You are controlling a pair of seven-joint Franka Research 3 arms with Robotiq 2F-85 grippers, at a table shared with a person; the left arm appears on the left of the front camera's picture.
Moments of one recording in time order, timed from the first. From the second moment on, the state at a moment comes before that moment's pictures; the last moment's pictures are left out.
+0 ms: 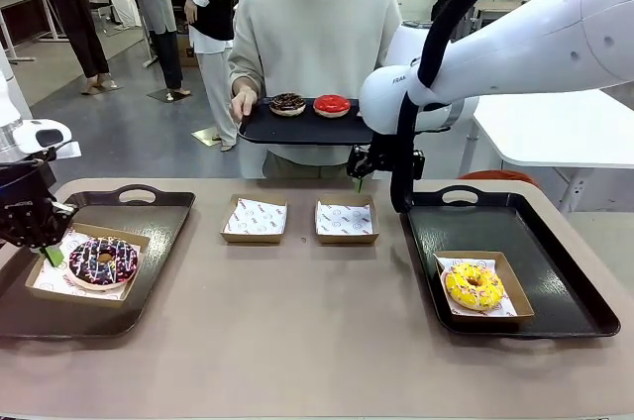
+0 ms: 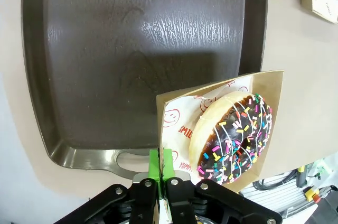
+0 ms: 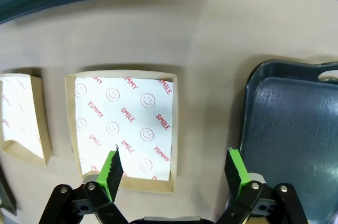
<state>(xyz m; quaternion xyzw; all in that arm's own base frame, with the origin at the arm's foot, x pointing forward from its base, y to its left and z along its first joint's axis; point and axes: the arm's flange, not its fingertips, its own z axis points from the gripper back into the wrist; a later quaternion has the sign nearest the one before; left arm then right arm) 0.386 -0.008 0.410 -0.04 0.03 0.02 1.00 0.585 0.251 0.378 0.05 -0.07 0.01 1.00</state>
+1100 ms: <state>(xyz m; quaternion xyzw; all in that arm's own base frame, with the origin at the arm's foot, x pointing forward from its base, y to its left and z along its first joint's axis) 0.404 -0.014 0.384 -0.03 0.05 0.01 1.00 0.581 0.256 0.315 0.03 -0.06 0.01 1.00</state>
